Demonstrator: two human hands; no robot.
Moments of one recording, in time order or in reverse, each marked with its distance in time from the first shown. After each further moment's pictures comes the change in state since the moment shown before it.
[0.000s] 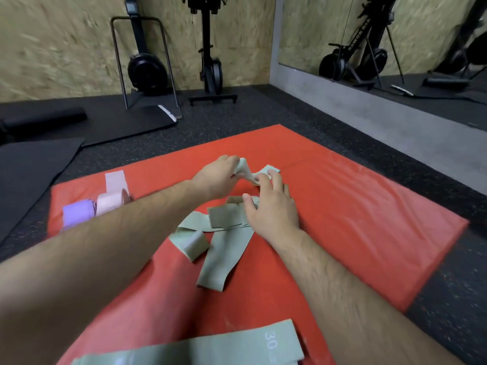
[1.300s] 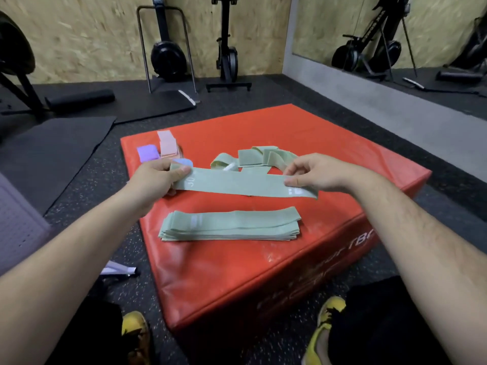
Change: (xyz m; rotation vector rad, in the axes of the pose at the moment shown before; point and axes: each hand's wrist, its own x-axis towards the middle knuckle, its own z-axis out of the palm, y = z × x) left_hand -0.343 0.025 -0.112 -0.892 0.250 -0.557; right_hand -0.147 -0.009 -0.150 0.327 -0.595 -0.109
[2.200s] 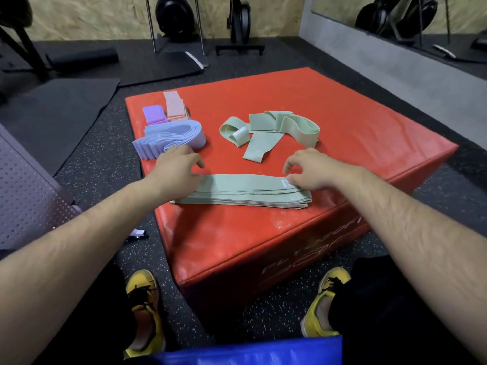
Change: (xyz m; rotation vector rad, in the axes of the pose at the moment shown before) left_hand -0.005 -0.064 0.016 1.029 -0.115 0.305; right_hand 0.024 0.031 0.073 -0.614 -0.064 0.008
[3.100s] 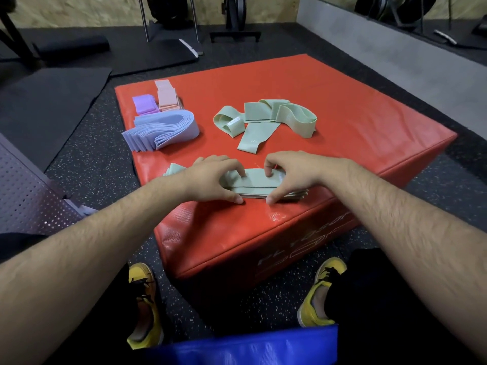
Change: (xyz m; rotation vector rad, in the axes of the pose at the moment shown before) left_hand 0.005 0.059 0.020 -0.119 -0.278 0.292; right_hand -0.006 -0.025 0.001 0.083 -0.126 -0.121
